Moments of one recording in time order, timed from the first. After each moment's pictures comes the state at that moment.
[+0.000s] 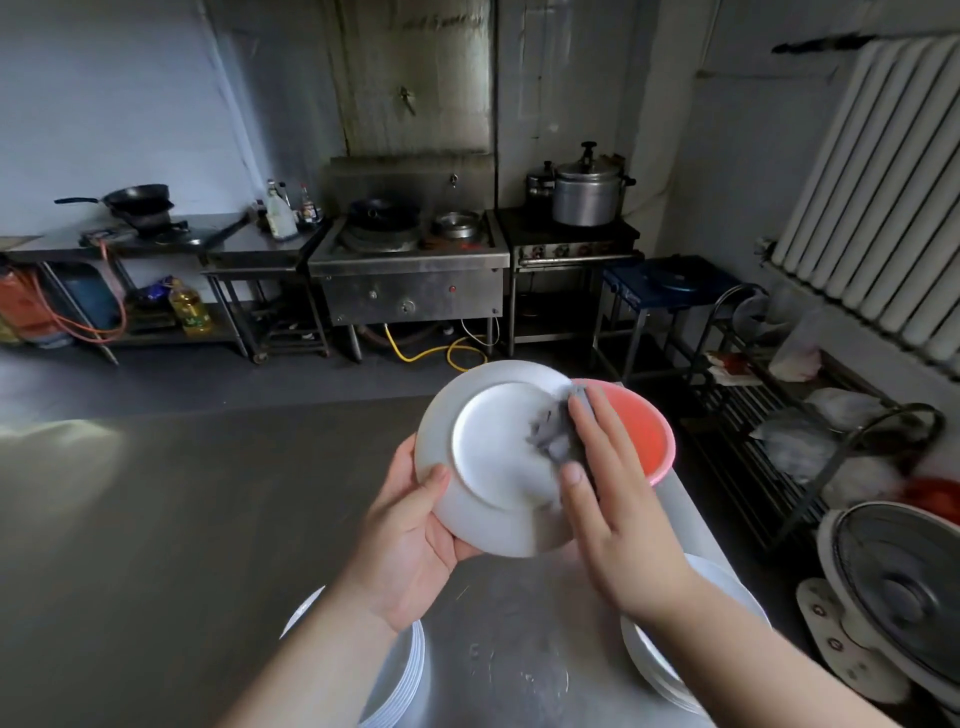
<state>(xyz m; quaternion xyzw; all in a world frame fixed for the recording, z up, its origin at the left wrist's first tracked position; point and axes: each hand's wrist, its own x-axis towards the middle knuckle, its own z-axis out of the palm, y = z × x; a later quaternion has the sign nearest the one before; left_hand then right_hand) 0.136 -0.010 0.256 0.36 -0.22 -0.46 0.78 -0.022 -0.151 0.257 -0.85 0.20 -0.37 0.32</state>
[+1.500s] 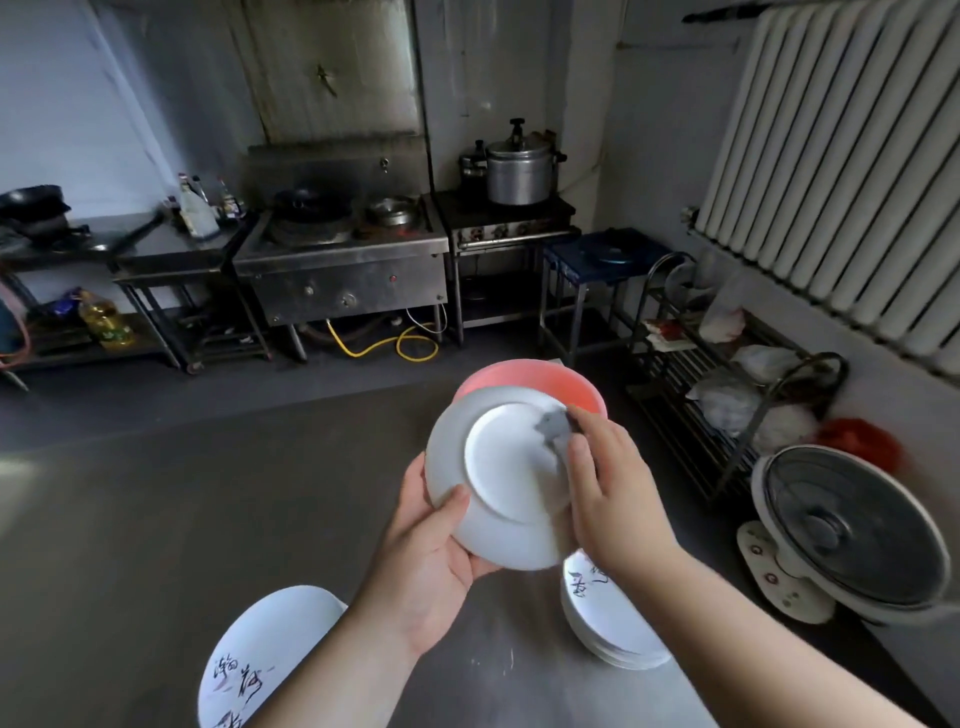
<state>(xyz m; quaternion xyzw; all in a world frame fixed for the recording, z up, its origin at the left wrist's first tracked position) 0.068 -0.062 0.231 0.37 -0.22 -0.51 0.75 -0.074 -0.200 0.236 -0.78 0.35 -0.41 0.32</state>
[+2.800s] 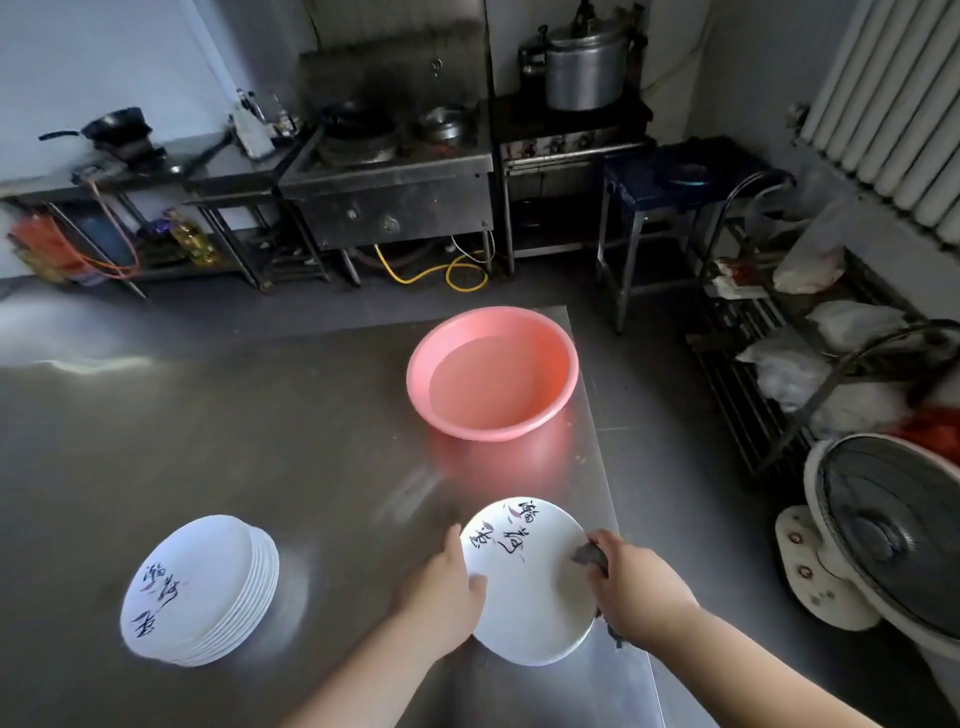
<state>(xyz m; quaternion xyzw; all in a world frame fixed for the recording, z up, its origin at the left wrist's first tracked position) -0.048 -0.188 0.071 0.91 -0.31 -0.28 0.07 -0.230 -0.365 0.088 -0.82 0.39 0.12 0.40</state>
